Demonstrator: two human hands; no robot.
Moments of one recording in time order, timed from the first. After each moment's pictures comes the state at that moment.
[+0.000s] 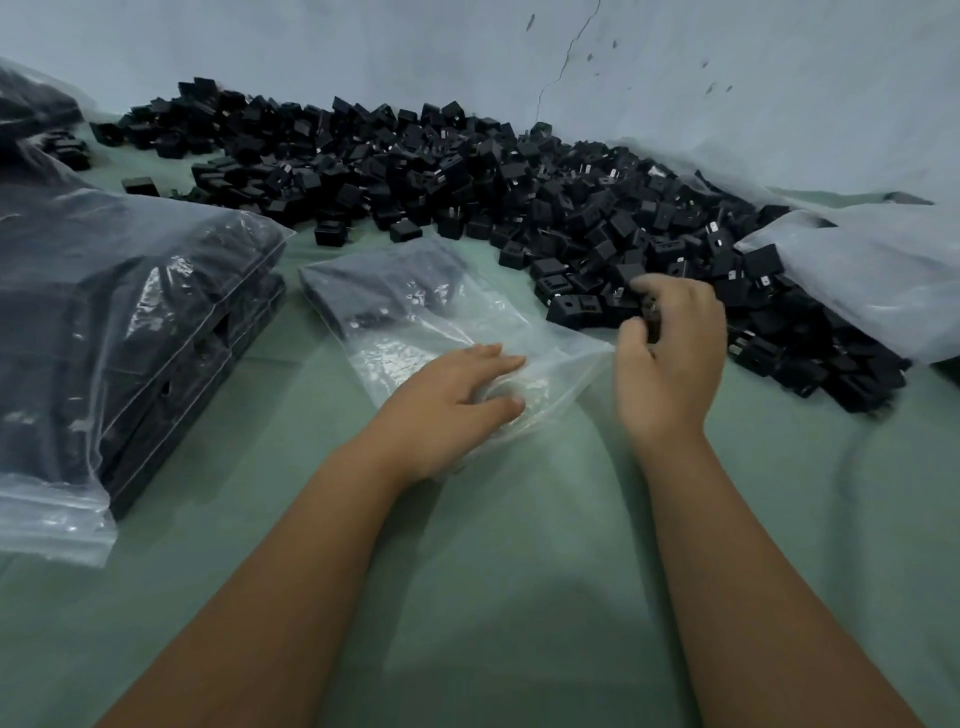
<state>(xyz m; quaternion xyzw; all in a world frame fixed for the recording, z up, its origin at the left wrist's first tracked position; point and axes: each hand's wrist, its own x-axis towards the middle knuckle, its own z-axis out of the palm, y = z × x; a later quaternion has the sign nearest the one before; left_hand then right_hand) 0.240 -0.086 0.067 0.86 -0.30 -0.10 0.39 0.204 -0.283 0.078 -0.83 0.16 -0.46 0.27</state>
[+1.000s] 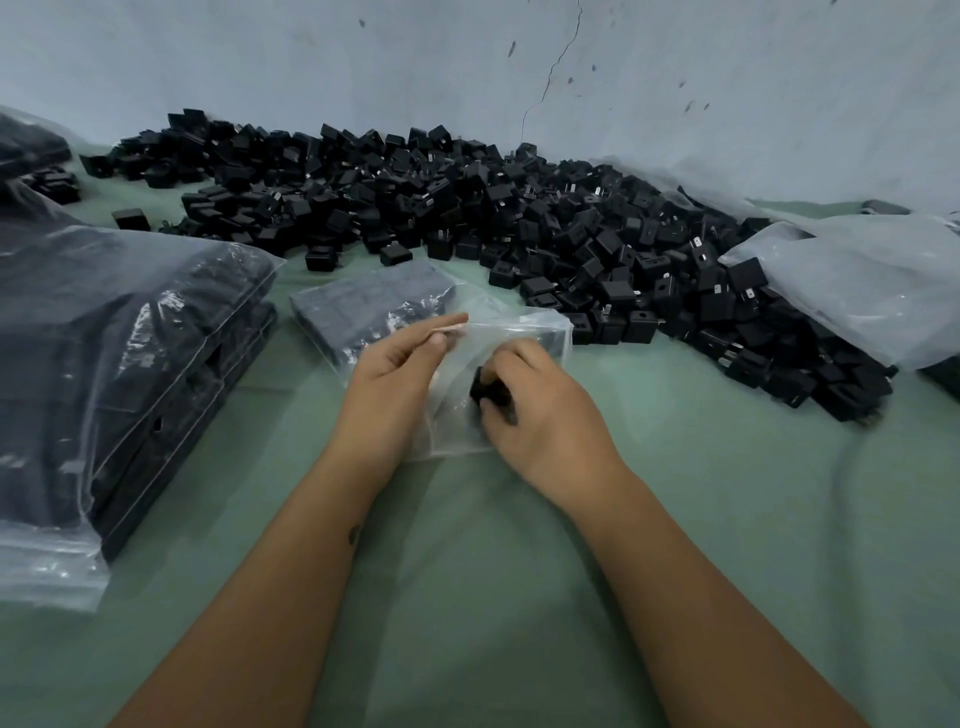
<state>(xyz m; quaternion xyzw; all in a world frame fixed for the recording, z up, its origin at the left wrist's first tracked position) 0.250 -0.084 0.081 0.66 -0.16 -0.02 0.73 0.202 -0.223 0.072 -0.94 -0.06 -0.24 0.23</state>
